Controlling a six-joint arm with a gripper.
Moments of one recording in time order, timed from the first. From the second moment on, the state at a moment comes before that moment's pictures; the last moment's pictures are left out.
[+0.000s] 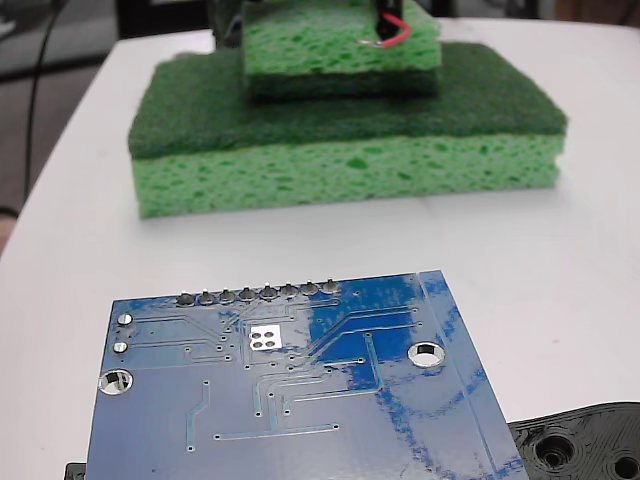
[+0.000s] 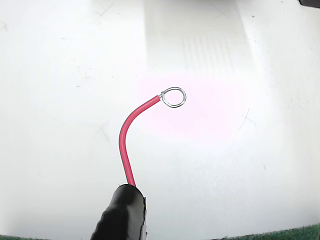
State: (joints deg) arm 2.1 174.9 171.8 44.4 4.2 5.3
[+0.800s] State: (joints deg) arm 3.7 174.9 171.8 44.4 3.2 5.4
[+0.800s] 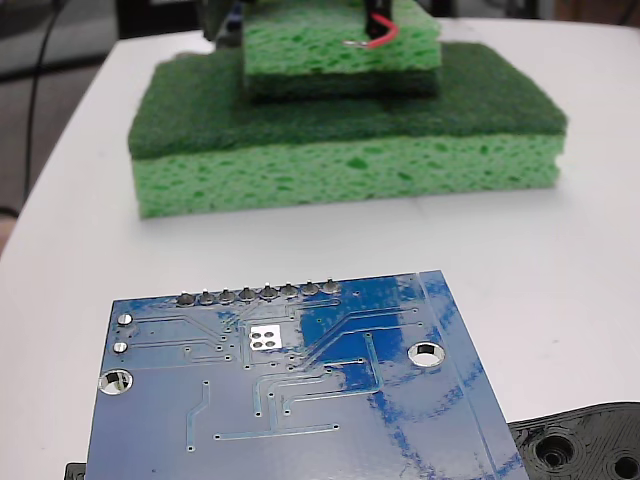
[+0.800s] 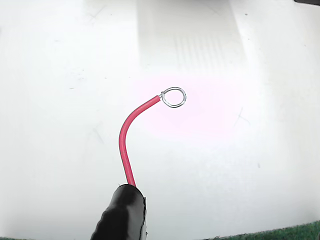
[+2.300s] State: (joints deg) arm 19.5 128.6 141.2 28.3 -12.7 -2.0
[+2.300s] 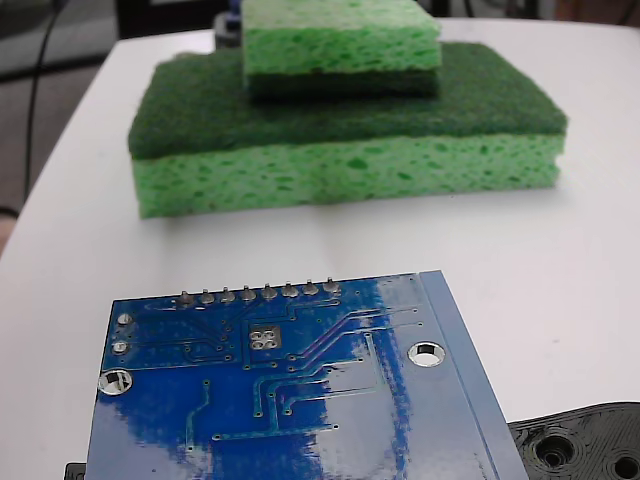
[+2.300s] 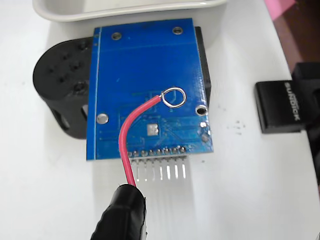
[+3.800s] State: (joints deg) arm 24.9 102.9 120.8 39.4 -25.6 -6.7
